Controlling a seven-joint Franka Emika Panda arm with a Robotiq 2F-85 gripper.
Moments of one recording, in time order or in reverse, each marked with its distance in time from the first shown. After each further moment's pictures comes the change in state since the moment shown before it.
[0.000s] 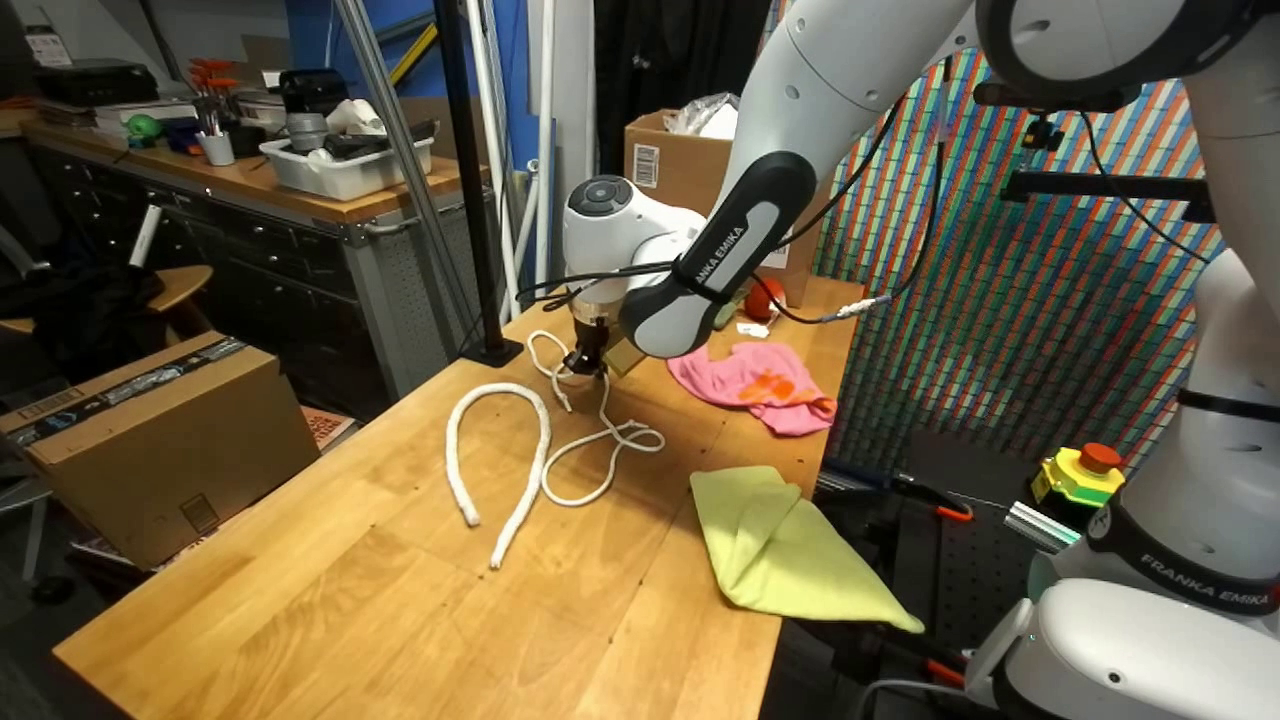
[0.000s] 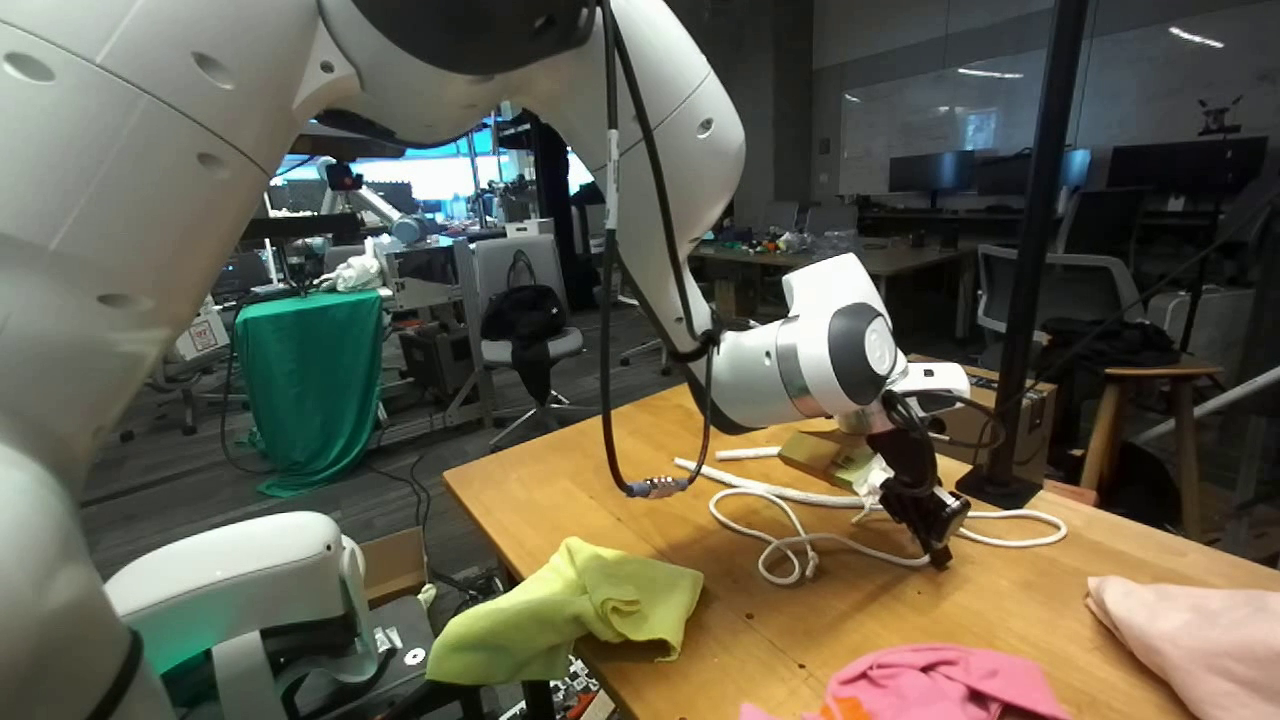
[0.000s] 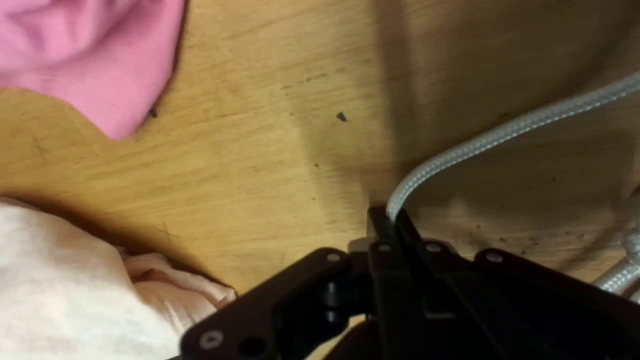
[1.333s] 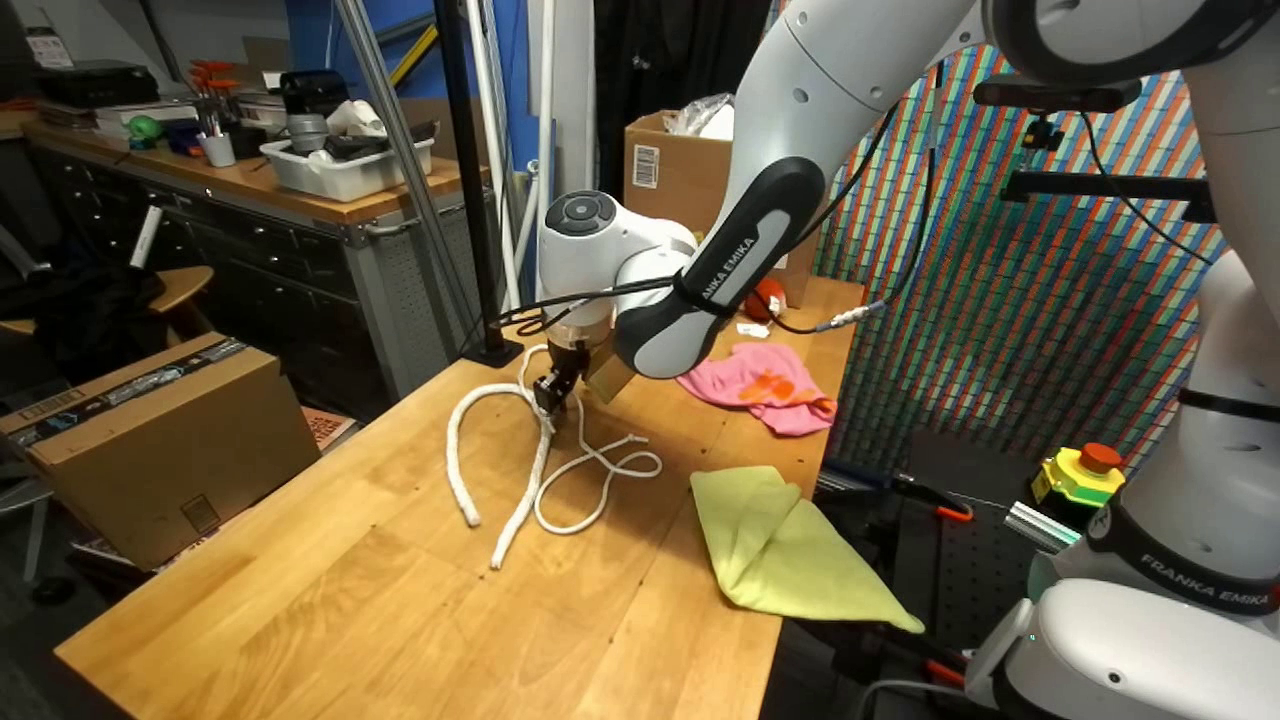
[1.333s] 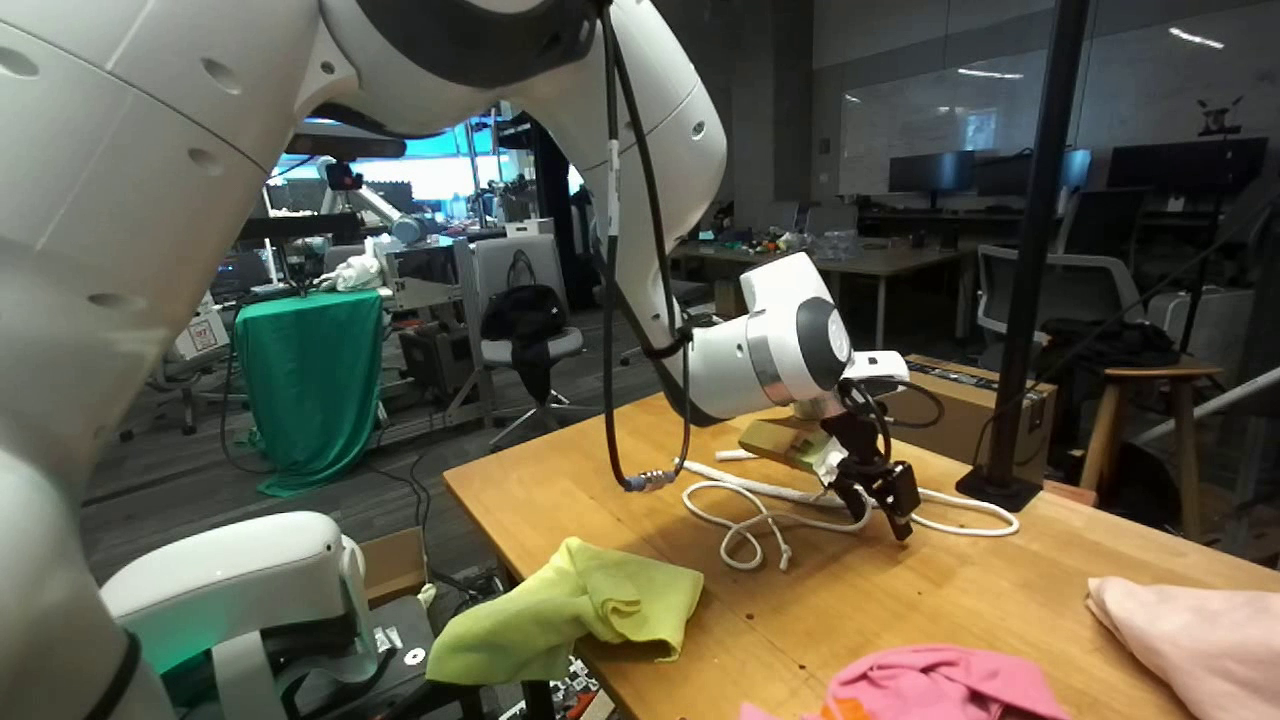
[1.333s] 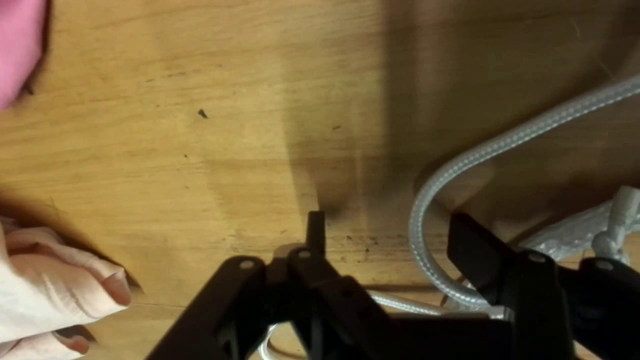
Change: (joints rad) arm -0.035 -0.011 0.130 0.004 -0.122 0.000 0.049
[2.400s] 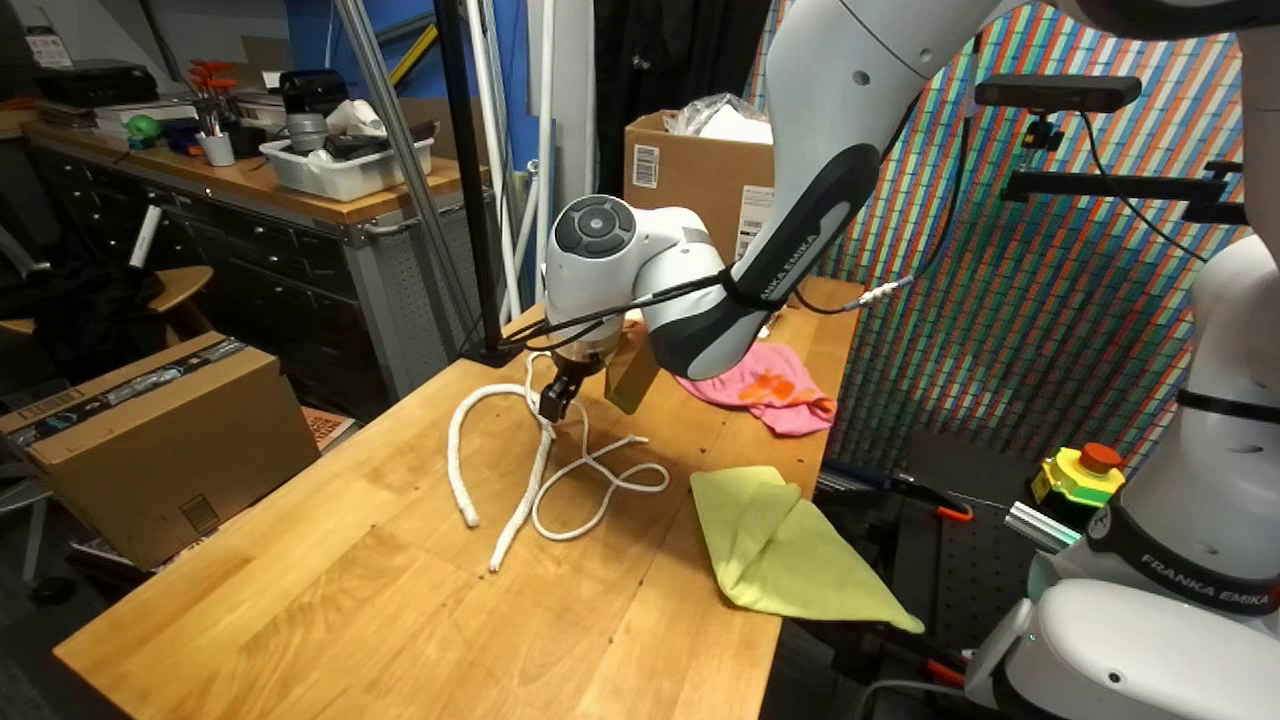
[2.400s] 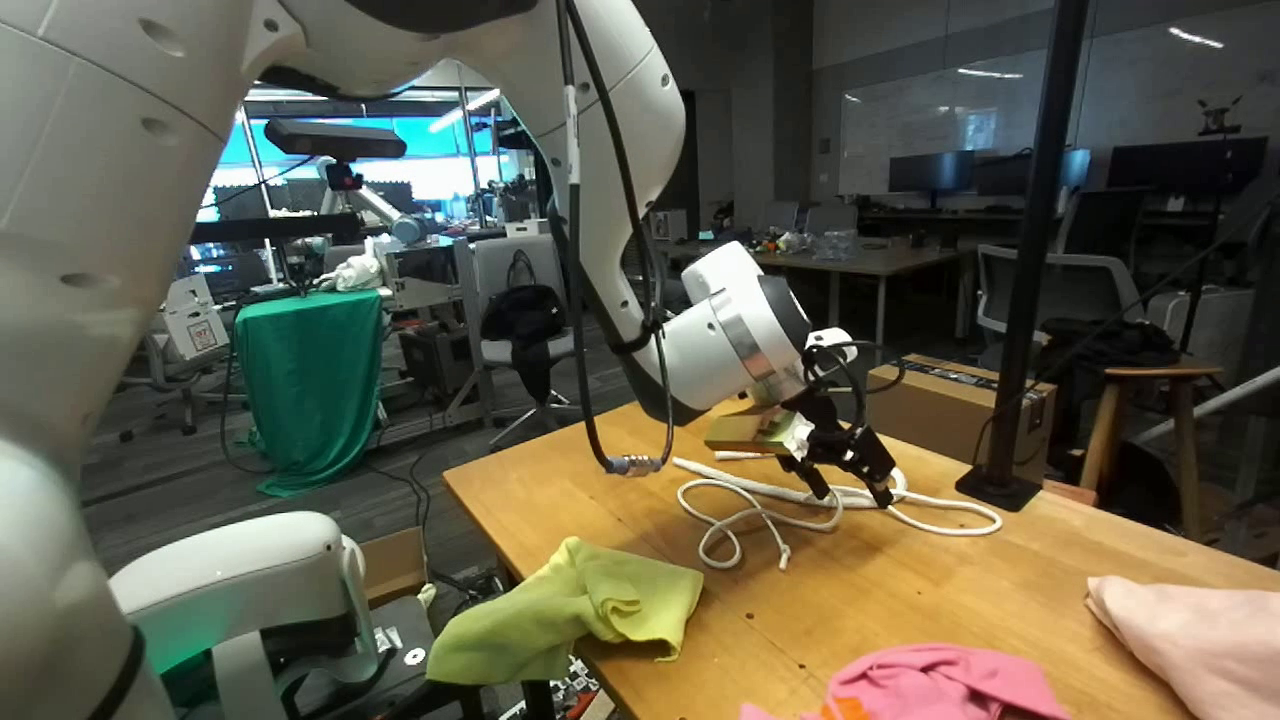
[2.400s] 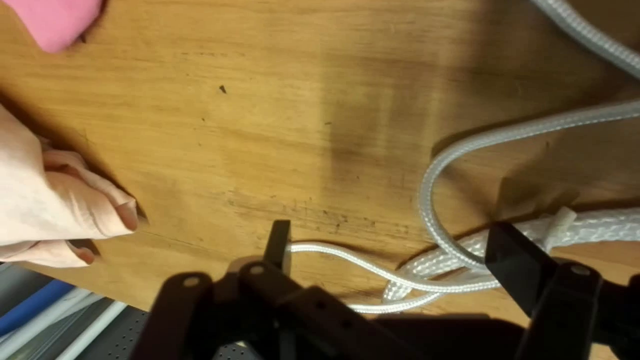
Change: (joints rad) arm 0.068 -0.098 -0.020 -0.103 -0.319 0.000 0.153
